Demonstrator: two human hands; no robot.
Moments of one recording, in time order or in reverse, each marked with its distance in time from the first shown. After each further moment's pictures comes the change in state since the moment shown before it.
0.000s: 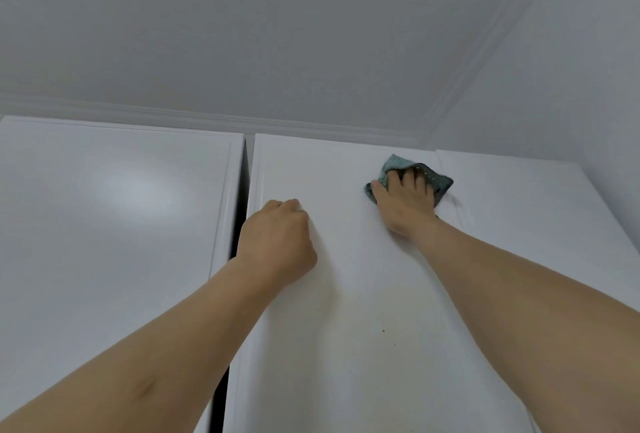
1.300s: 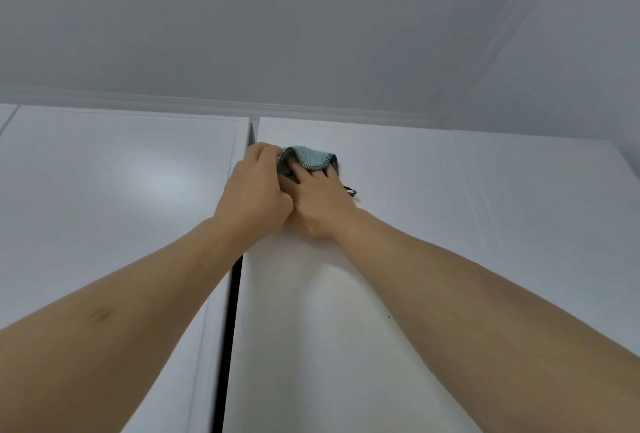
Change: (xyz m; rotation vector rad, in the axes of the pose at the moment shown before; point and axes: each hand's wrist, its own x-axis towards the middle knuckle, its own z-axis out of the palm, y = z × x) left_hand 0.021 -0.038 -0.017 -0.443 0.137 -0.164; right_hand -0.048 -0.128 0.013 -0.148 0.025 -0.697
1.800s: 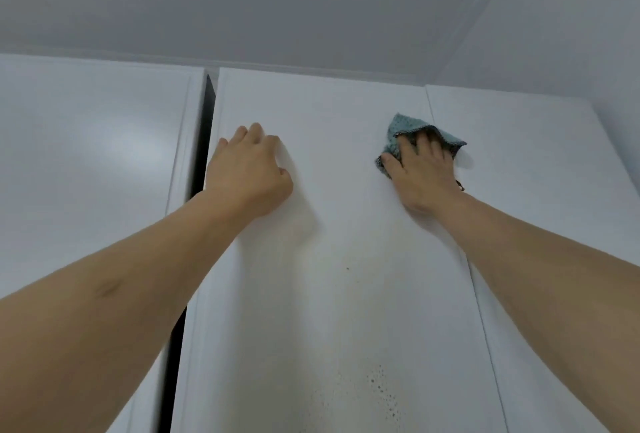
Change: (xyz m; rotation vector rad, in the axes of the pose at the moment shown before) left_hand -0.016 0.030 0.048 0.441 -0.138 0.086; right_hand -0.126 0.163 0.031 0.098 0.048 0.584
